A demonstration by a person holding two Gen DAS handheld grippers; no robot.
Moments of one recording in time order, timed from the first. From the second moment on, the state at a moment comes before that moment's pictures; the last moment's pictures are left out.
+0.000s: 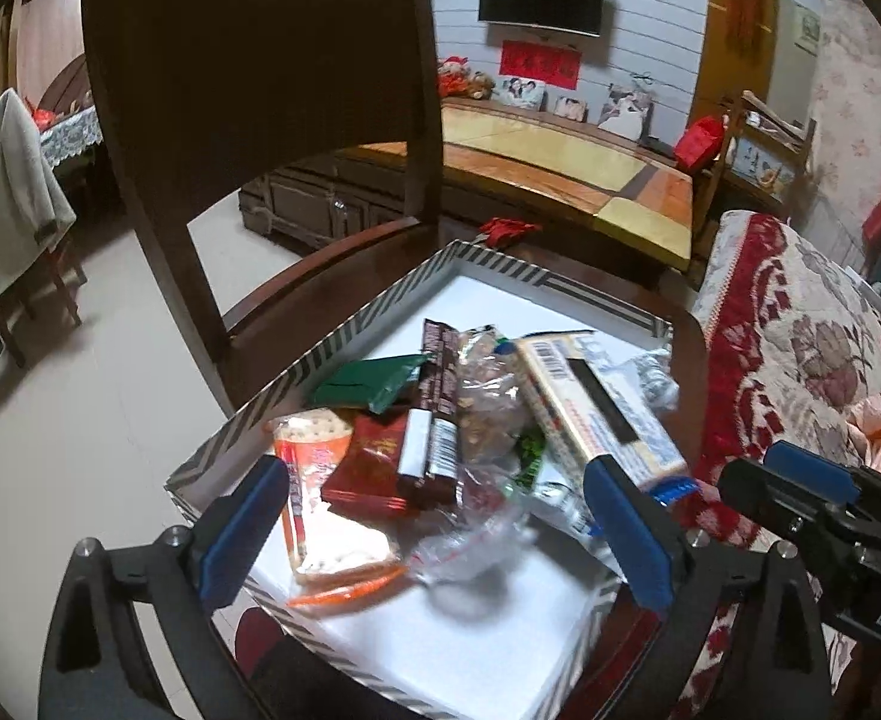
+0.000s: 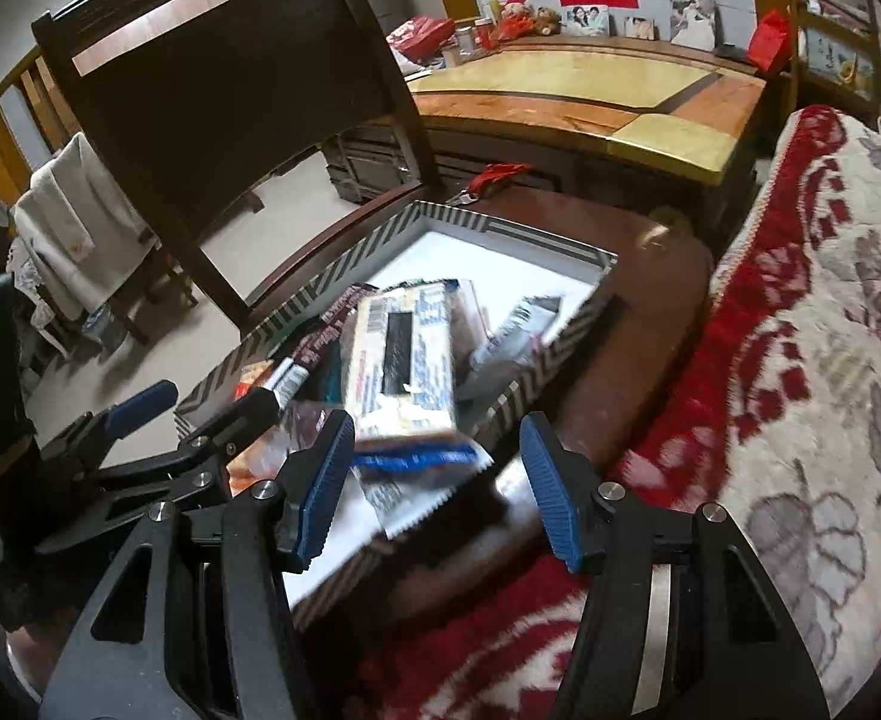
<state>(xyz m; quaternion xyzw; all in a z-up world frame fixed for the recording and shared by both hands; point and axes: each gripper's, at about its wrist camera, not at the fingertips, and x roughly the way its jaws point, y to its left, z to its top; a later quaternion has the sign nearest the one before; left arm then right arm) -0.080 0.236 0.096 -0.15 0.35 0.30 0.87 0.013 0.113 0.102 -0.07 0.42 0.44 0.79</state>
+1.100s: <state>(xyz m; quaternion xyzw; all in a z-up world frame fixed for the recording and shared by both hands) -0.089 0.201 0.104 -0.11 0.35 0.30 0.88 -0.011 0.070 0.100 -0.07 0.43 0.43 0.79</state>
